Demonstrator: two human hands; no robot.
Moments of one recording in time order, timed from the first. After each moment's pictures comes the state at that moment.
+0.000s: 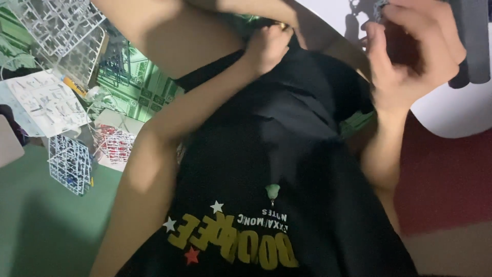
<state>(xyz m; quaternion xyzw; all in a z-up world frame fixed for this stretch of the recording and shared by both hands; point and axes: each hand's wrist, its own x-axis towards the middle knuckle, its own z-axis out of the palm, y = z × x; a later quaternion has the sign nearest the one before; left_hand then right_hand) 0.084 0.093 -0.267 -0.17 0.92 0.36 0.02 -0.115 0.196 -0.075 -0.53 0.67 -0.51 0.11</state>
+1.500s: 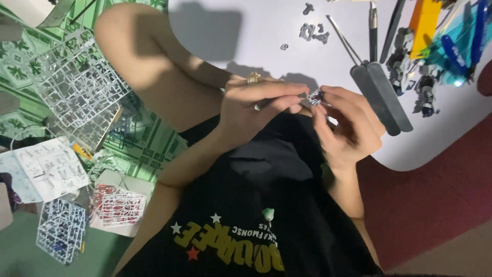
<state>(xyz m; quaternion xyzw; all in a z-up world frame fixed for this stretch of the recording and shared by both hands) 0.028 0.001 -0.039 -0.18 0.63 0.70 -0.28 -0.082 0.132 -0.027 -0.44 0.69 -0.58 0.05</state>
